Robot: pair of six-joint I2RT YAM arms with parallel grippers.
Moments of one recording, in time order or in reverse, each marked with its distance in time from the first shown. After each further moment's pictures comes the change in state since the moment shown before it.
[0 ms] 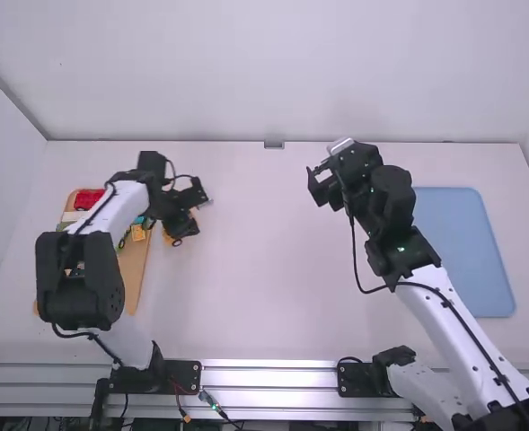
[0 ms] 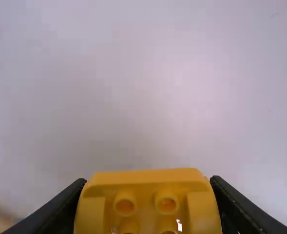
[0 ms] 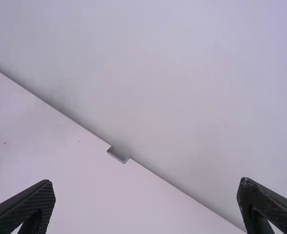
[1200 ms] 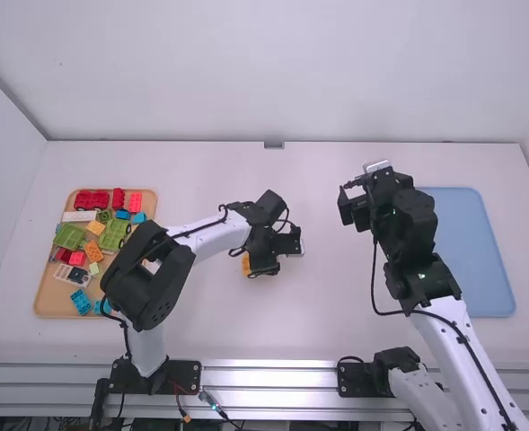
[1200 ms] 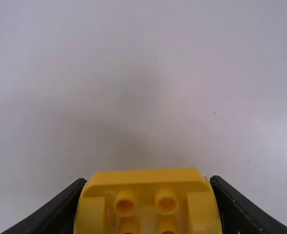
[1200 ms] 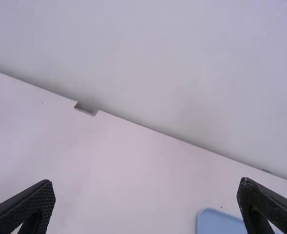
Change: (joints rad) left arm -0.611 0.149 -0.030 0.172 -0.080 -0.232; right arm -0.117 -0.186 -0.150 -0.142 0.108 0.098
